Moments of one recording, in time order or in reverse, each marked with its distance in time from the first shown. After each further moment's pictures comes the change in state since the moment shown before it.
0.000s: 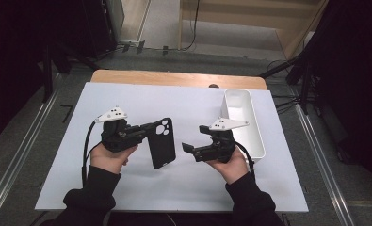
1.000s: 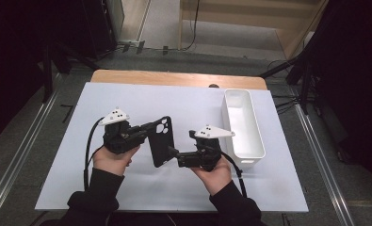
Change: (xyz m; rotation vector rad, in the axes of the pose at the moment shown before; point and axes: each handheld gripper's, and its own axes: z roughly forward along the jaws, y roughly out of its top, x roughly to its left) left arm -0.008 -0.003 0.004 -0.017 0.062 -0.005; right arm 0.041 -0.004 0.021 -0.035 -0.079 0.059
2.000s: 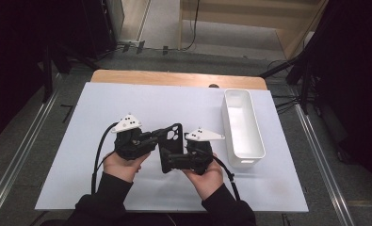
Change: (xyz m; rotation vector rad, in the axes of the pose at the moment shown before) left arm -0.024 -0.008 0.014 0.017 -0.044 0.035; right arm 0.019 -0.002 0.014 0.007 -0.066 0.028
